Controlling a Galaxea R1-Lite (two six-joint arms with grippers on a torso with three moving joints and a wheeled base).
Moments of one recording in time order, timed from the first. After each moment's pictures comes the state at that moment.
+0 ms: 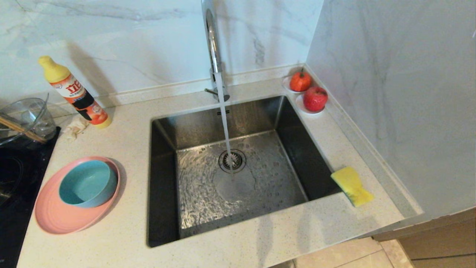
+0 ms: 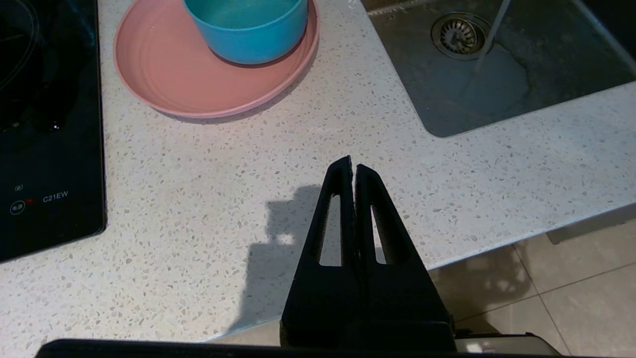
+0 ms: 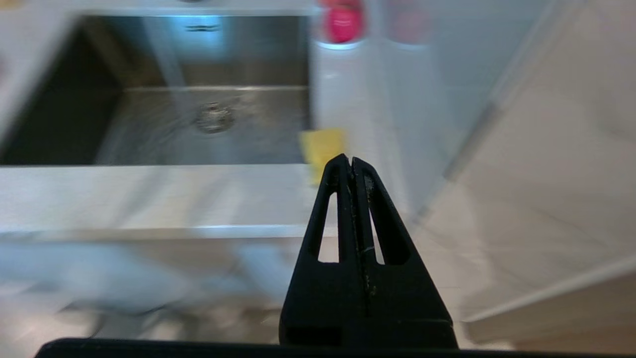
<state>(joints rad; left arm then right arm) 0.01 0.00 -0.02 0.05 -0.05 0.10 0.00 0.14 -0.61 0.30 0.22 -0.04</state>
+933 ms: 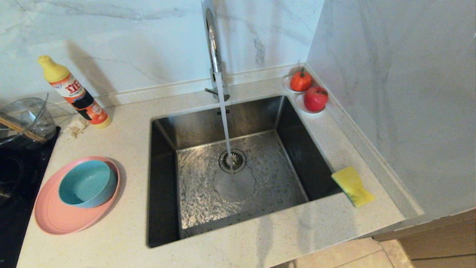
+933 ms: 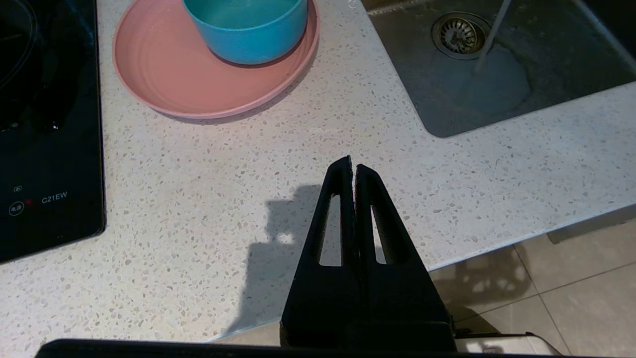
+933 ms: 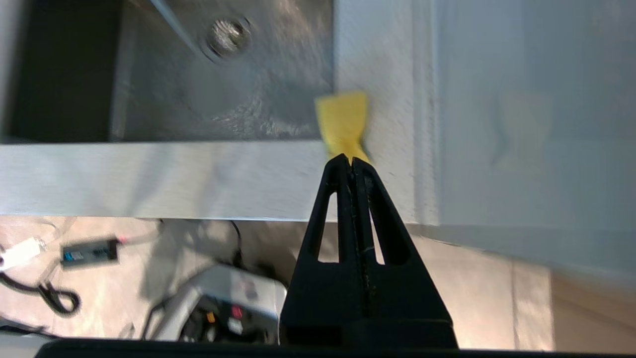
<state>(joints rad) 0.01 0.00 -0.02 0.05 -0.05 0.10 -0.03 0.85 -0.97 0.38 0.30 -0.07</state>
